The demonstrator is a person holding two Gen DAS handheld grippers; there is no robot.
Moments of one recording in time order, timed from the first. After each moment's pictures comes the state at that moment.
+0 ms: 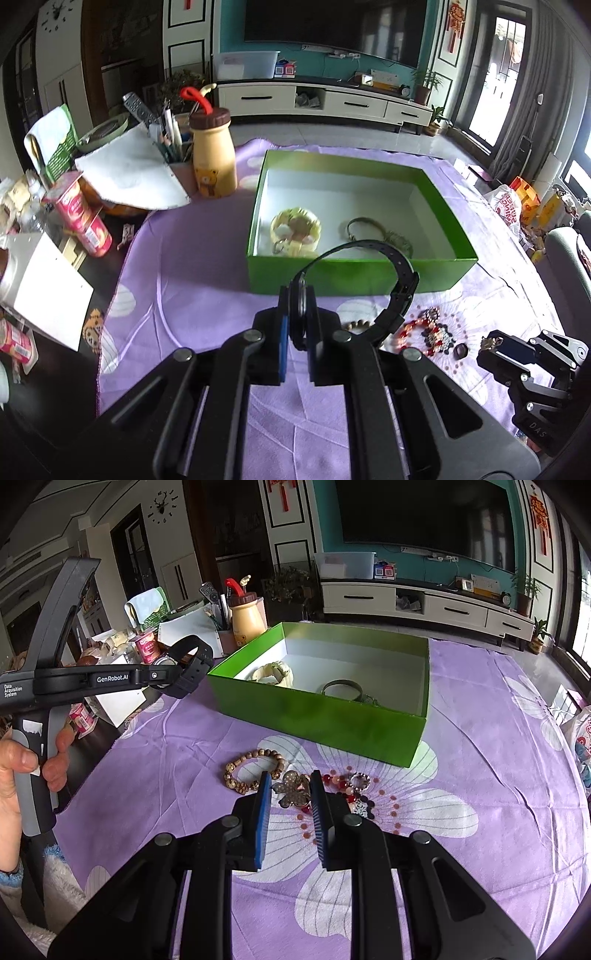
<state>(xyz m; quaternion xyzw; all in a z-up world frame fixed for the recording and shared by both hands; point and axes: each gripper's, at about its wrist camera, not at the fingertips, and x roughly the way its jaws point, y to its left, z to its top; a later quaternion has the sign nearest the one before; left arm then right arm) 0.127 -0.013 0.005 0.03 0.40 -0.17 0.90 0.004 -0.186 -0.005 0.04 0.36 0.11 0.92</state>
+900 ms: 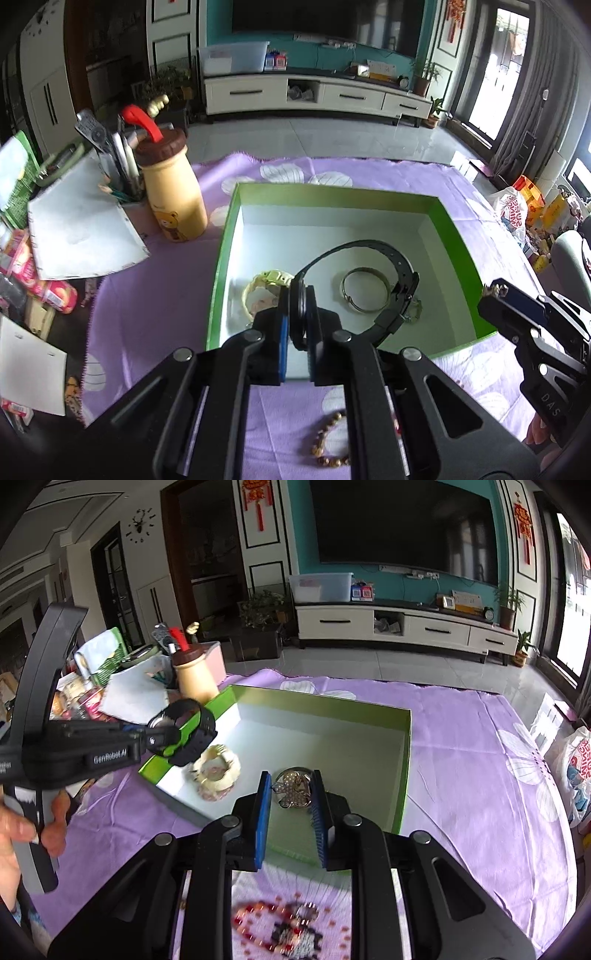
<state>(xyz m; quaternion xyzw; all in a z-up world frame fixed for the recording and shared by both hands) 0.234 -0.067 0.001 0.03 0.43 -0.18 0.89 0.122 -0.218 0.019 0.04 0.33 0.06 0.94</state>
